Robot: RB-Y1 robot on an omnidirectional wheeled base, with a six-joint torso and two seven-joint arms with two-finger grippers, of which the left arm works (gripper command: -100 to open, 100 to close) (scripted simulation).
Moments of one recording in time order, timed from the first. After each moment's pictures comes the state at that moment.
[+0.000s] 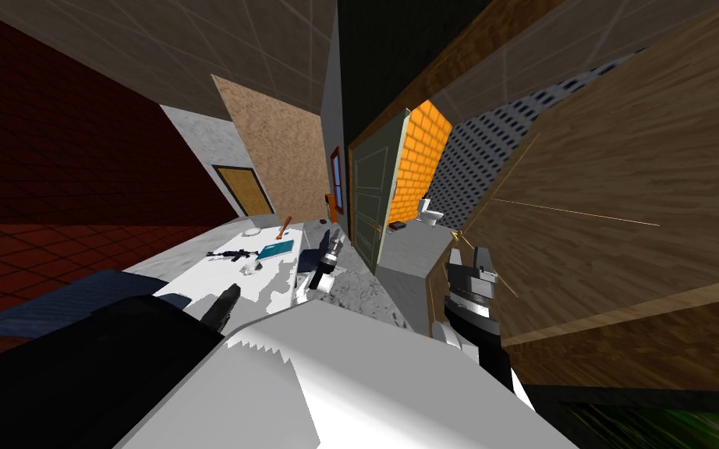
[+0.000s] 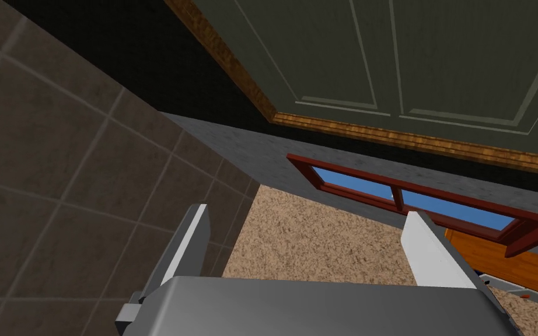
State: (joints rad) arm 0.16 0.09 -0.05 -1.80 -0.08 -0.49 0.13
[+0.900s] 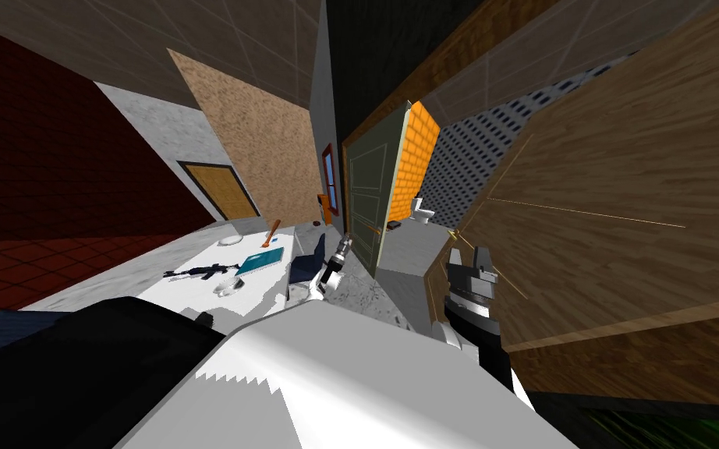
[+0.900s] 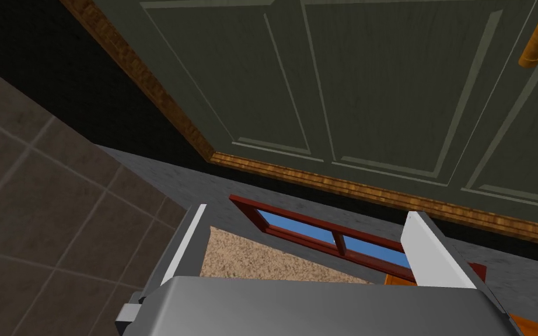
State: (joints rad) arm 0.01 0.09 -0.09 -1.54 -0.08 -0.49 0.15
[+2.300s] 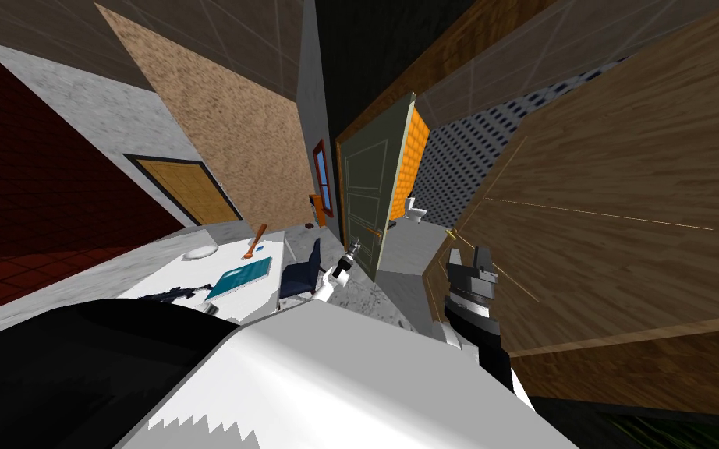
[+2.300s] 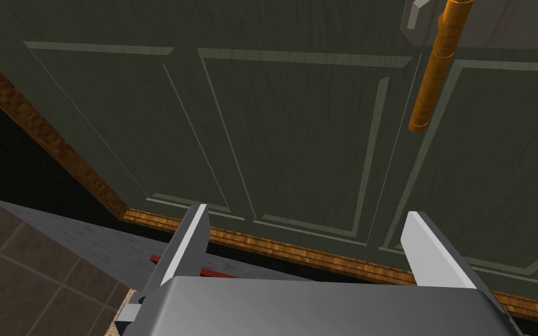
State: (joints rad) arm -0.19 0.08 -0.16 -1.20 -0.07 -0.49 0.17
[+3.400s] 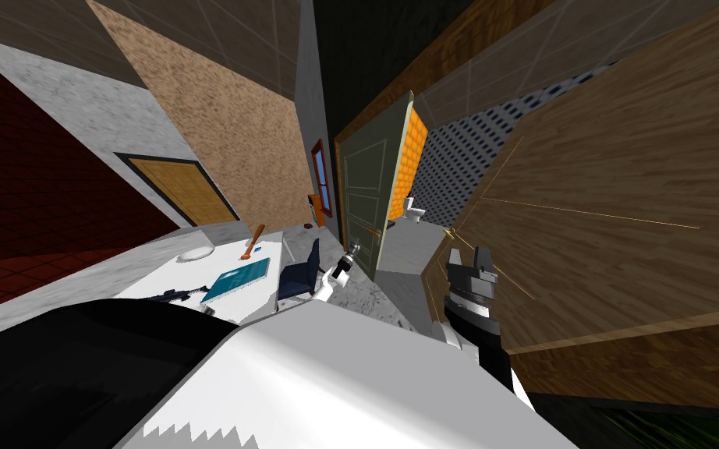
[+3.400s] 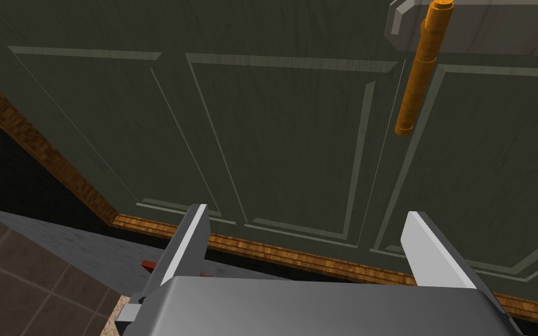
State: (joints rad) arm -0.18 0.08 -0.16 -1.20 -0.08 -0.47 0.18
